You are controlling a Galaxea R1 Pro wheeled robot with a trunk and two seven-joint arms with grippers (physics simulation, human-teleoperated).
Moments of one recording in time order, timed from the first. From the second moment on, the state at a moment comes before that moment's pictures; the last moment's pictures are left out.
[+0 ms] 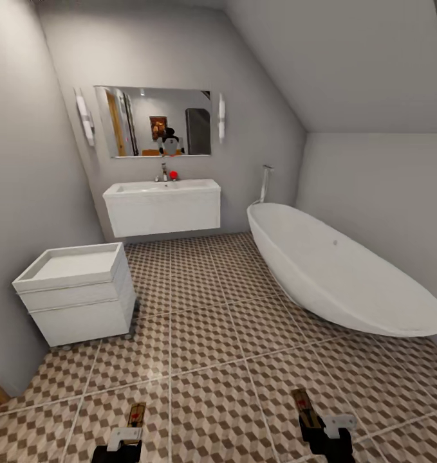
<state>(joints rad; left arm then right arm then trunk) -0.51 0.03 -0.14 0.07 0.10 -0.36 0.09 -0.27 -0.06 -0.13 -0.47 0.10 -0.33 0.05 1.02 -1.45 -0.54</state>
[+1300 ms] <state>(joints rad) -0.51 0.03 -0.14 0.07 0.10 -0.36 0.09 -0.27 -0.06 -0.13 -0.47 0.10 -0.33 0.05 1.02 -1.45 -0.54</state>
